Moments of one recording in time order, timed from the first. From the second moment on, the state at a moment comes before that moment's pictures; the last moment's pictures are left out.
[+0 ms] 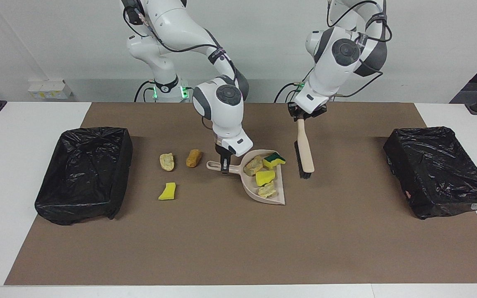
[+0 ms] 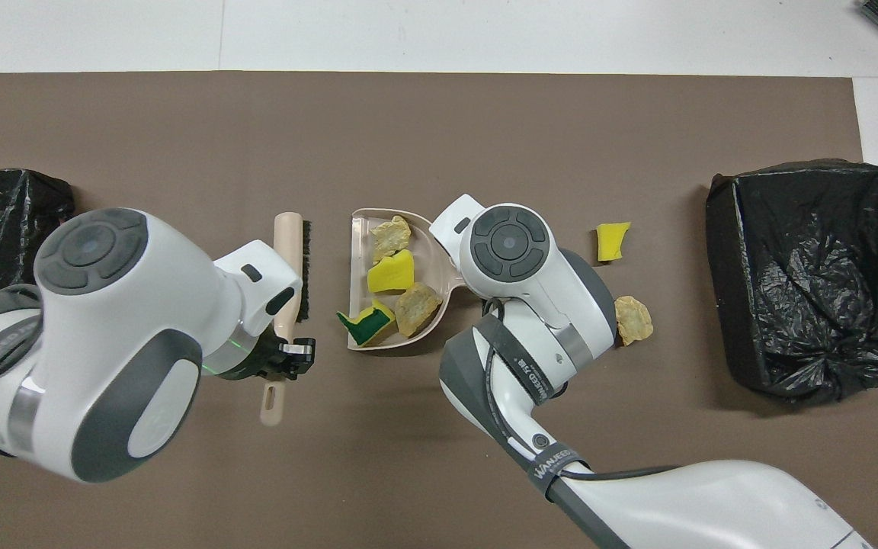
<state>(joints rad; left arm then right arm) -0.33 -0.10 -0.10 -1.99 -0.19 1.68 -0.35 0.40 0.38 0.14 -1.76 -0.17 2.16 -0.91</state>
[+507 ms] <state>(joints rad) -0.31 -0.12 -0.10 -1.99 -0.18 1.64 -0.35 0.35 0.33 0.14 -1.76 -0.16 2.16 -0.91</state>
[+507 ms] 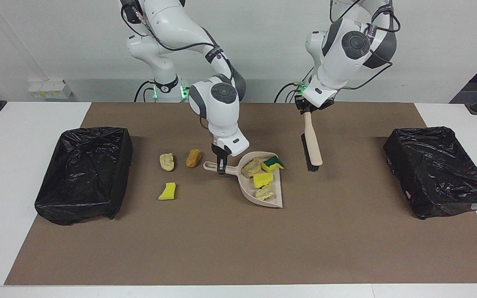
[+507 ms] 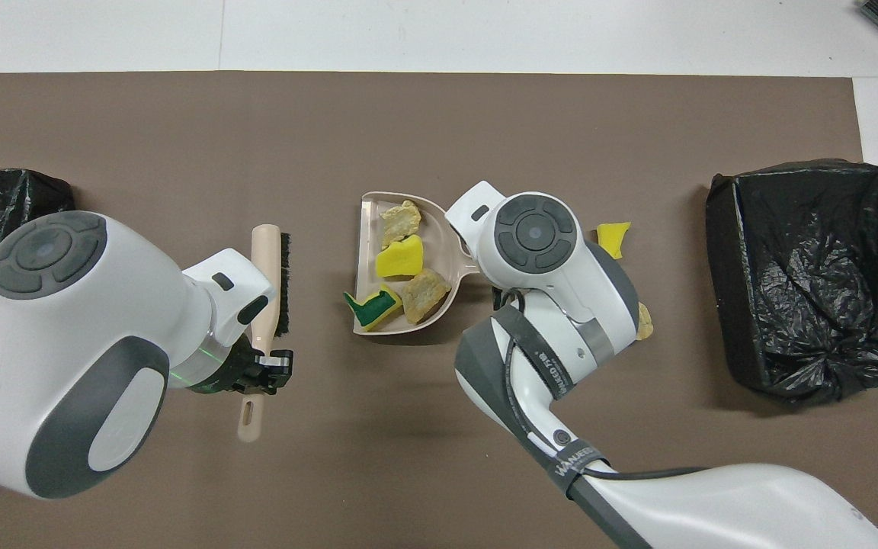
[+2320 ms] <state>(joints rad) -0.62 -0.24 -0.13 -2.53 -0.18 2.14 -0.64 -0.63 0.08 0.11 -1.76 -0.17 2.09 -2.02</state>
